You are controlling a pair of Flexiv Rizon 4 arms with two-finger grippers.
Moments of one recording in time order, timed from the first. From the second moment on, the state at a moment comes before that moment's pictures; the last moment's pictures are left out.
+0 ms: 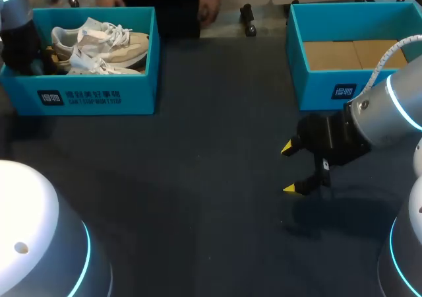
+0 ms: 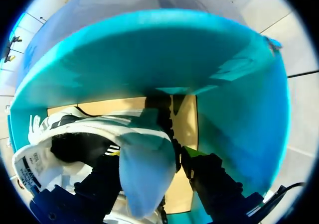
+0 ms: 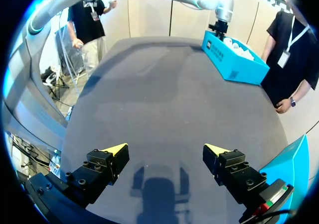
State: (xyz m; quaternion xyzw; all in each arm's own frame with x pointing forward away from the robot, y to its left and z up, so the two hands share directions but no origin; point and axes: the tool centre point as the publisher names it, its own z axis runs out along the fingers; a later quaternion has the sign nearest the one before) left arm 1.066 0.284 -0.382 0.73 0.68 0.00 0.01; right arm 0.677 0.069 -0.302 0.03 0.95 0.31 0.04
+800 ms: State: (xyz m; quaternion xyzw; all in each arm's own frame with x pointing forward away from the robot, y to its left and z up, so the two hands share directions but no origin) left arm 1.067 0.294 -0.379 0.75 0.66 0.01 -0.01; right arm 0.677 0.069 -0.302 0.03 0.95 0.31 0.04
